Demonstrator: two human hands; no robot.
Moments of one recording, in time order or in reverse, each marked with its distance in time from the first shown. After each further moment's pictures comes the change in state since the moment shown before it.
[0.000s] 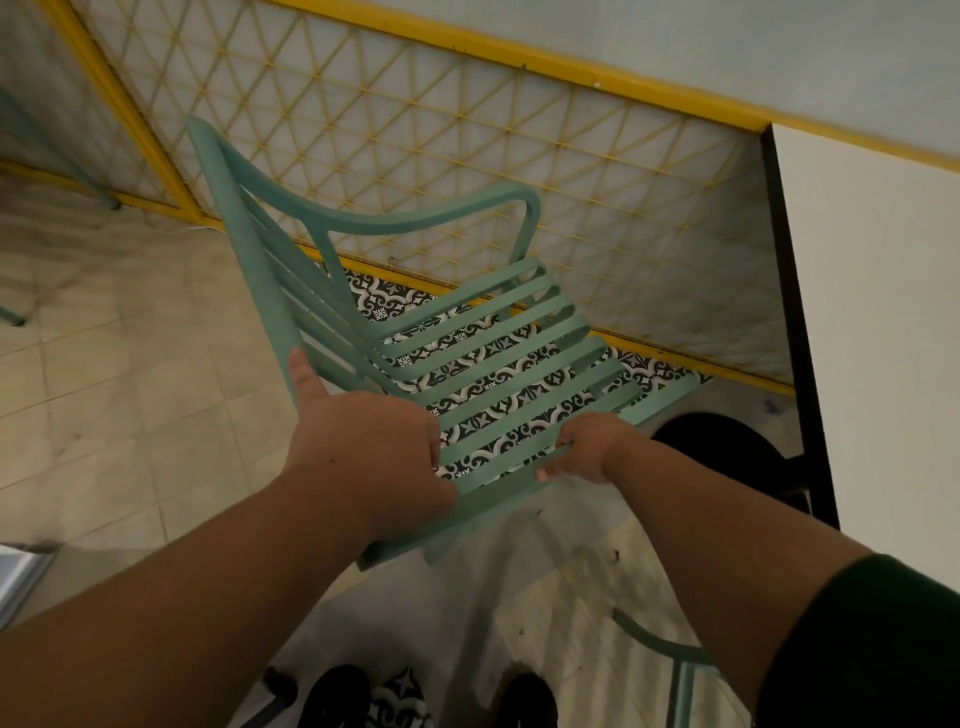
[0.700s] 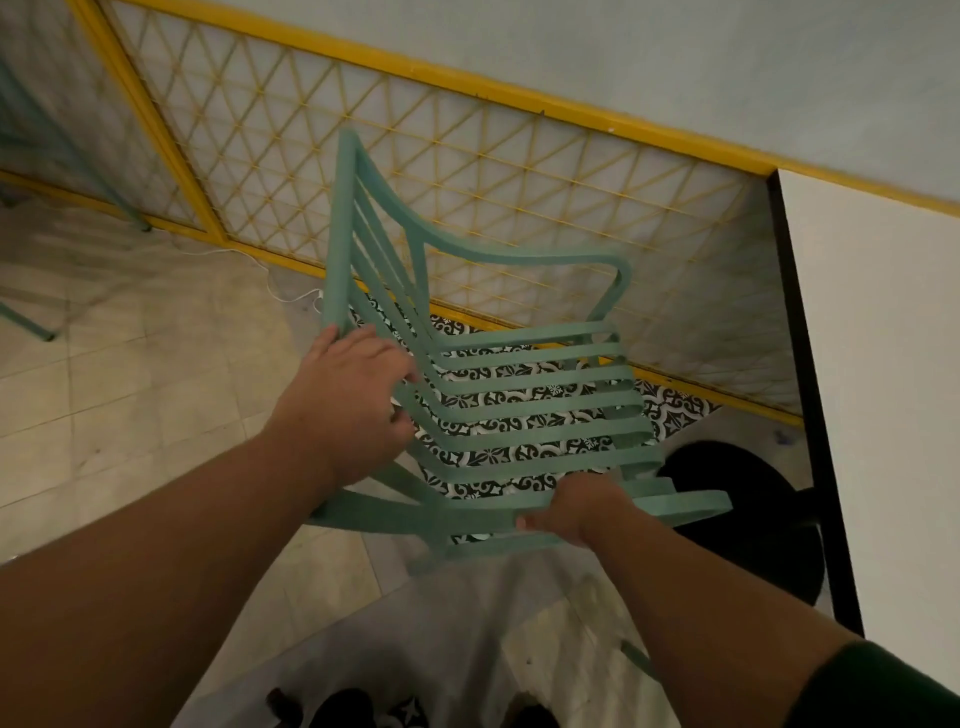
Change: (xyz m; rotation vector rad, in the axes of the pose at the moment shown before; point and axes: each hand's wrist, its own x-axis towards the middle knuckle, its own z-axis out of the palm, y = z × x) left_hand 0.029 -0.068 -0.006 -0.307 0.344 0.101; right_hand -0.013 -0.040 0.037 0.087 -0.014 0.113
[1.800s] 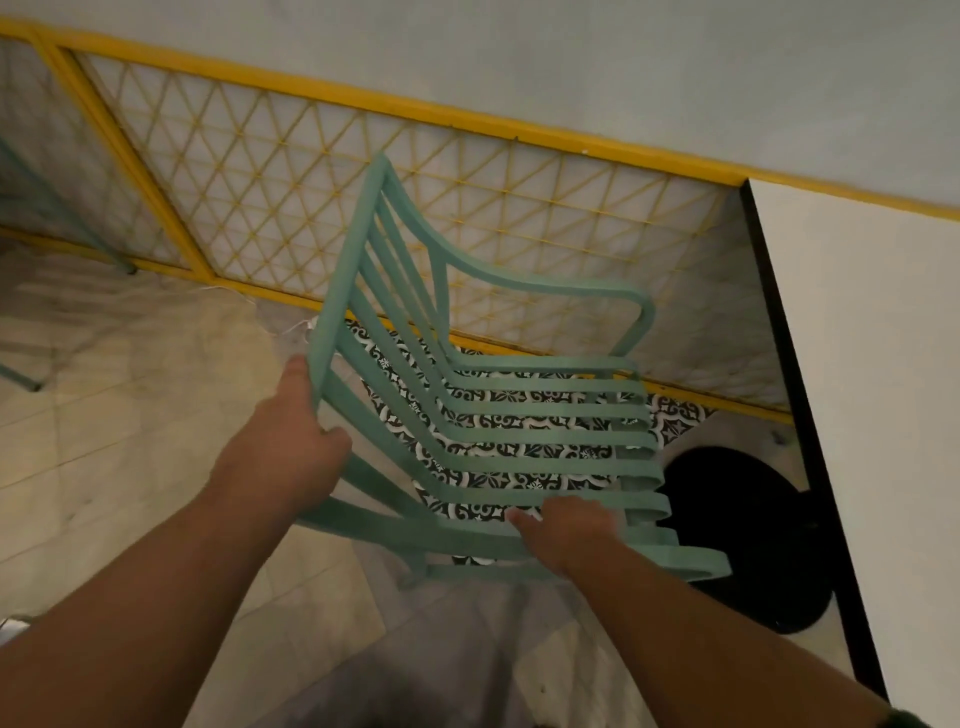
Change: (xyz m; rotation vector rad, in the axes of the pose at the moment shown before) left_hand 0.003 -0.029 0.006 -0.284 0.080 -0.503; right_hand -0.010 -0.022 0.000 0.050 0.097 0.036
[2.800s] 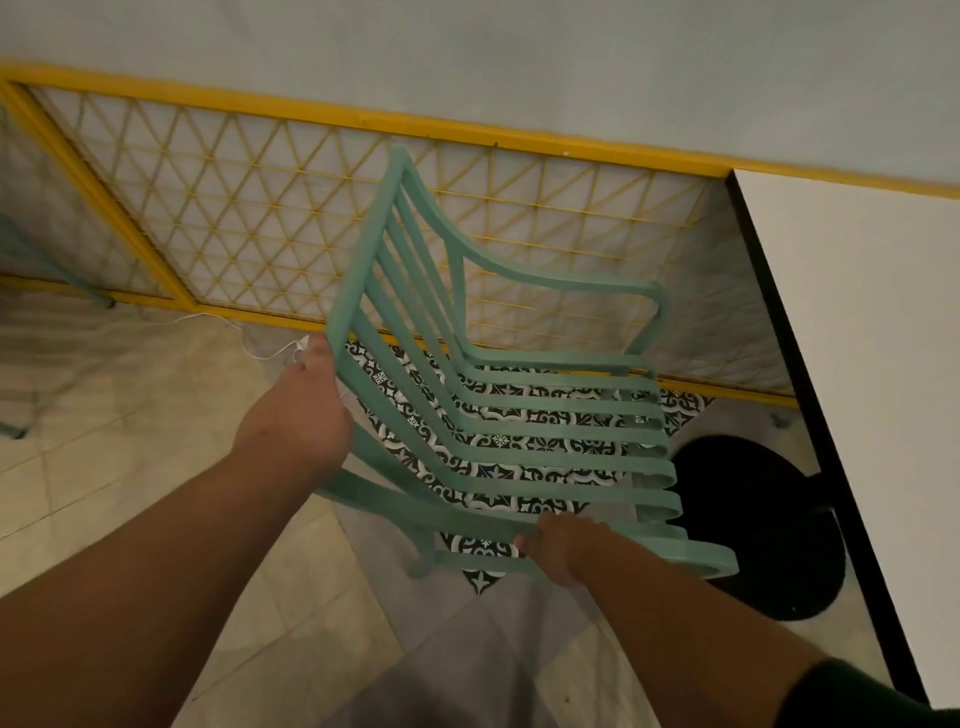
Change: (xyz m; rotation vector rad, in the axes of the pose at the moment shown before) left_hand 0.068 0.030 -0.006 0.176 -0.064 0.086; right_hand 0.023 -0.013 -0.003 -0.013 -0.233 -0.044
